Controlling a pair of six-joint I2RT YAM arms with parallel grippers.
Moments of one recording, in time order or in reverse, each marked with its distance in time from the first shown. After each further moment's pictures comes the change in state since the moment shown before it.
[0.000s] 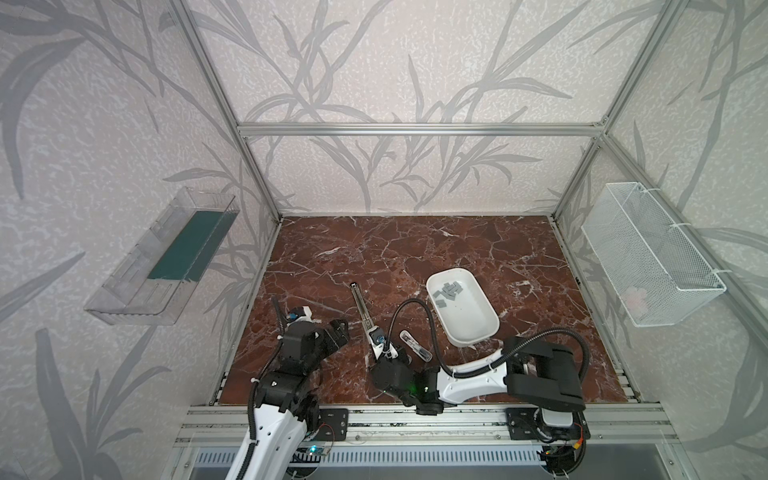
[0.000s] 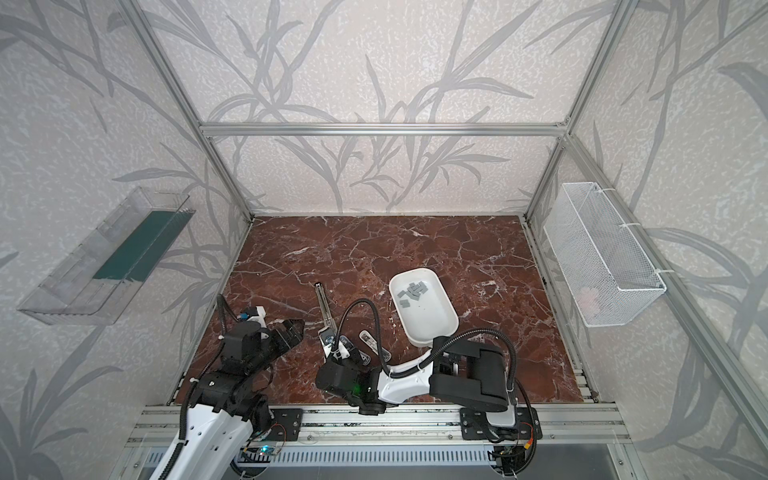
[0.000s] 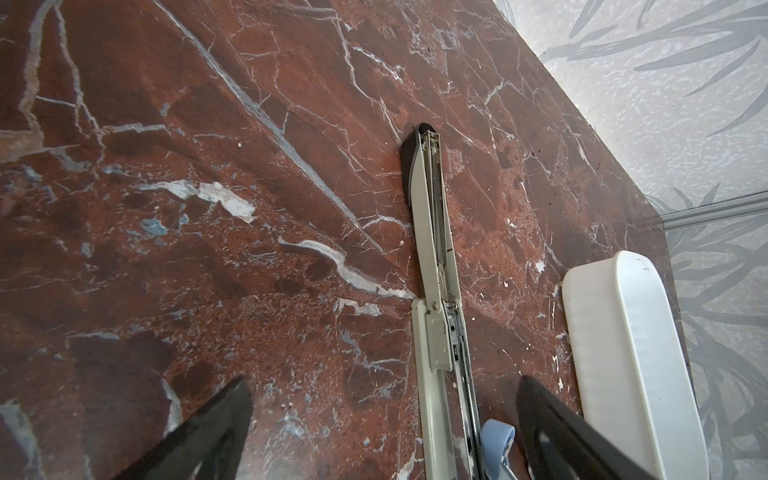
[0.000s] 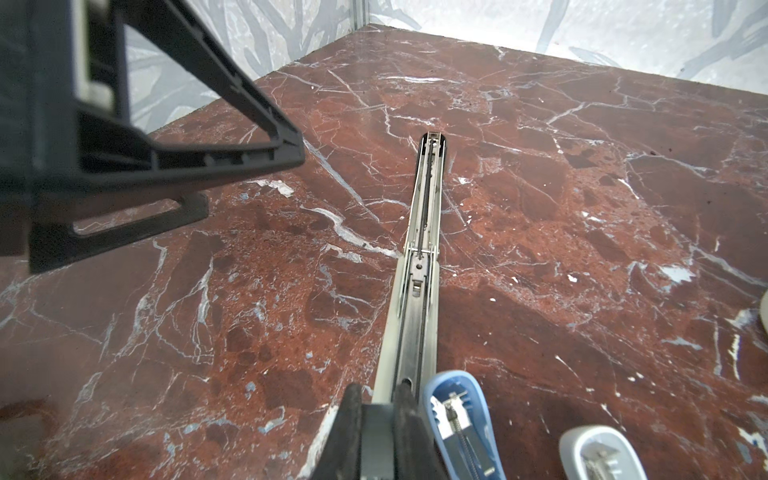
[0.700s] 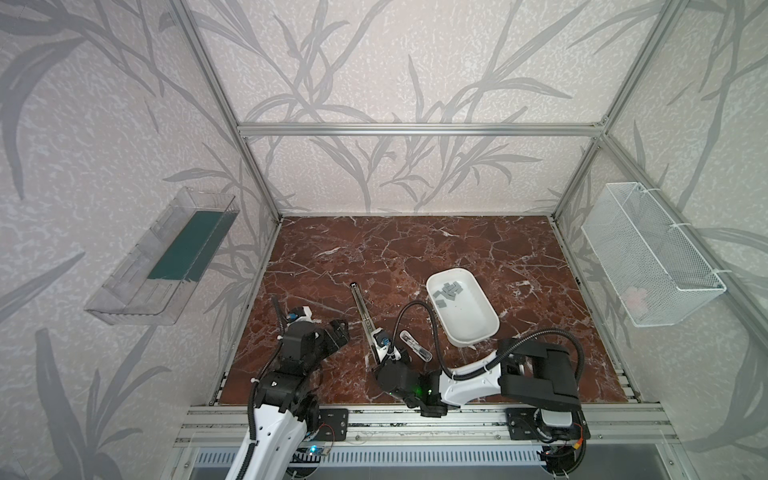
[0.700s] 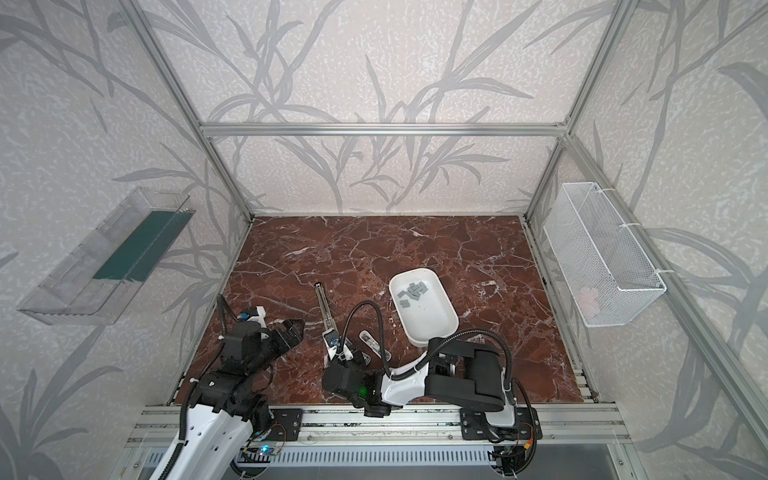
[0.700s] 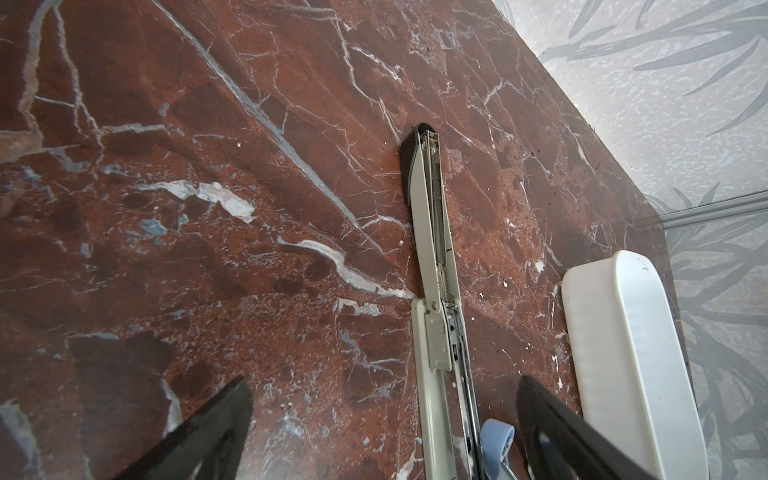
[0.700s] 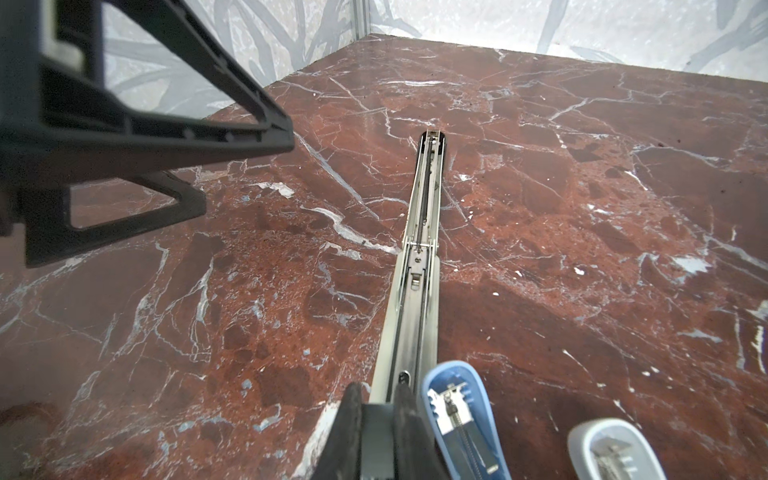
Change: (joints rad) left arm -0.005 -0.002 0.000 0.000 0.000 0.000; right arm -0.002 0.025 -0.062 0.132 -0.003 -0.009
